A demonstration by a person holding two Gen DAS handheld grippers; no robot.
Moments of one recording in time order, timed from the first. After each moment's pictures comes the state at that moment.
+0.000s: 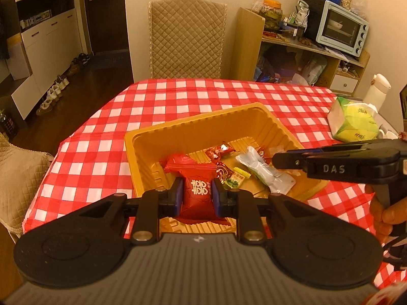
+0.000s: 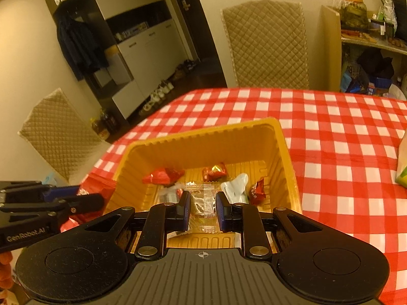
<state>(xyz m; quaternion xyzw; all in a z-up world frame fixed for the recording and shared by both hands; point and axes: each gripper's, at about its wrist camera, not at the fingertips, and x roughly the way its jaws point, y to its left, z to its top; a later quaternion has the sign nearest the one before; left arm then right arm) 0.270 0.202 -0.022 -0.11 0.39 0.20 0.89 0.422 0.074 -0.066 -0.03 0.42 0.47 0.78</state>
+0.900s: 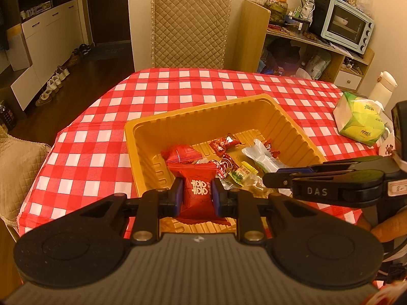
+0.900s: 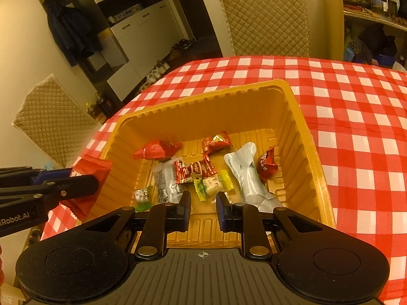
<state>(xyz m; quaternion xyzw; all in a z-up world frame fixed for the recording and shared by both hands) 0.277 0.212 -0.034 -0.12 0.40 0.21 0.88 0.420 0.090 -0.097 -0.03 0.46 0.46 0.76</state>
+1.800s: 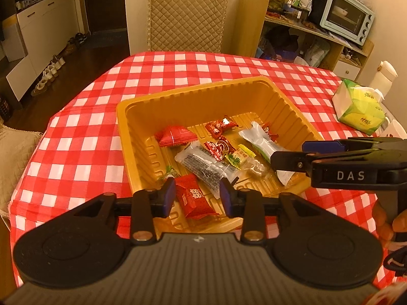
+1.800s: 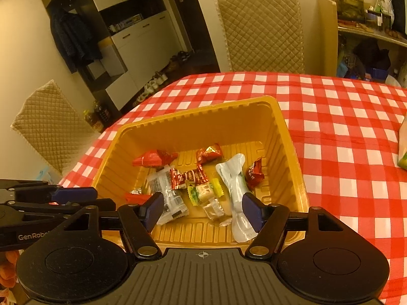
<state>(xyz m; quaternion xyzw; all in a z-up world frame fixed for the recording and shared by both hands) 0.273 0.208 -0.048 -0.13 0.42 0.20 0.88 0.415 0.072 -0.081 -0.04 0.43 0.46 0.78</state>
